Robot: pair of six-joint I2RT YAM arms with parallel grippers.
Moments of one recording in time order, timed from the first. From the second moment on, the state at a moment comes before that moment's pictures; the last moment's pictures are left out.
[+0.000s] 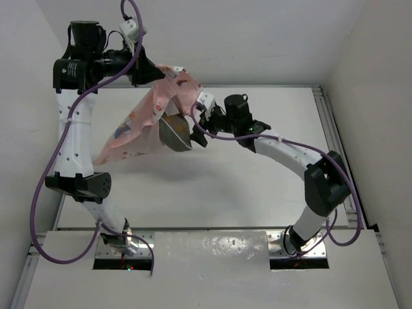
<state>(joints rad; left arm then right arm) -0.06 1.74 2.39 -1.12 0.98 0.38 0.61 1.70 1.26 0.09 -0.46 -0.28</state>
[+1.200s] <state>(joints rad) -0.04 1.74 2.37 -1.09 0.98 0.38 0.94 1.44 0.93 0.37 -0.11 -0.63</state>
